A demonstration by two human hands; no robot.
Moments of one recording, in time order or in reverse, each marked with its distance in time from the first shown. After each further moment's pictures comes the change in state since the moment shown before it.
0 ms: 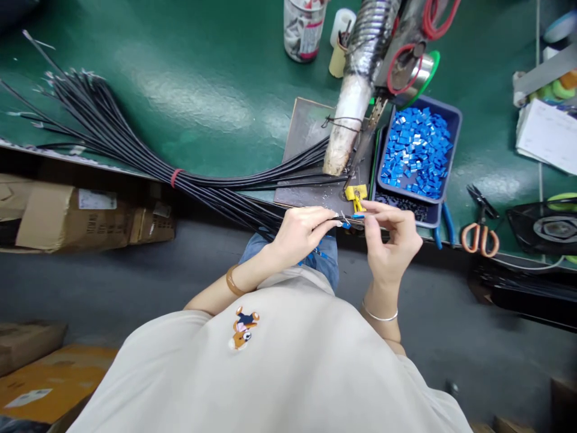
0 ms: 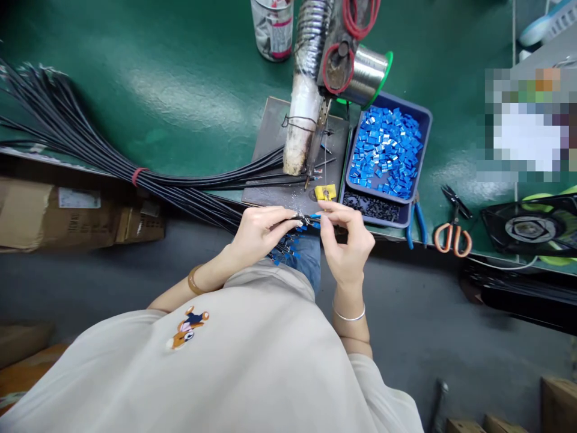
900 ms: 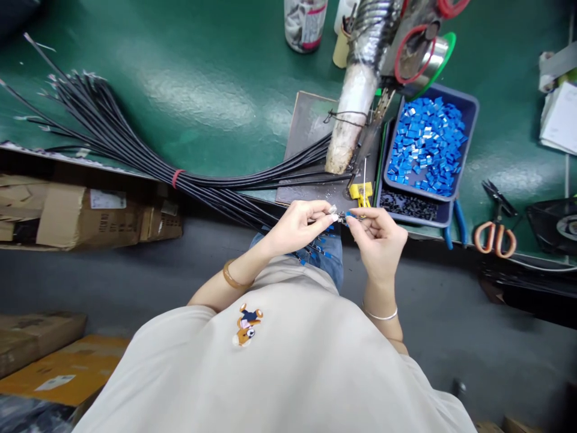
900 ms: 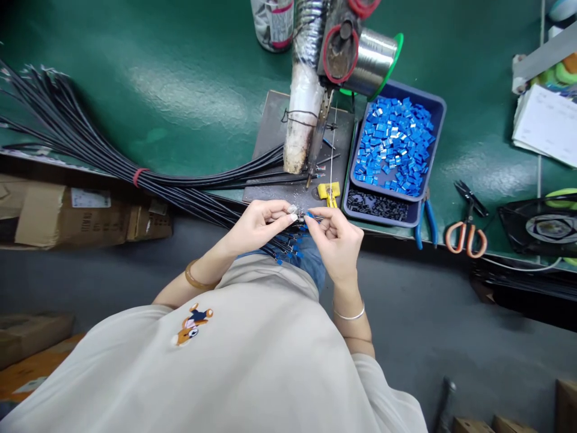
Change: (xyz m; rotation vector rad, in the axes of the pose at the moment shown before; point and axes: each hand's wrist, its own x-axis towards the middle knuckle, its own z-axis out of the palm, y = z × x) left_hand 0.007 -0.009 -0.011 -0.540 -0.319 -0.463; right_hand -0.006 0.006 0.010 -0.033 -0.125 0.237
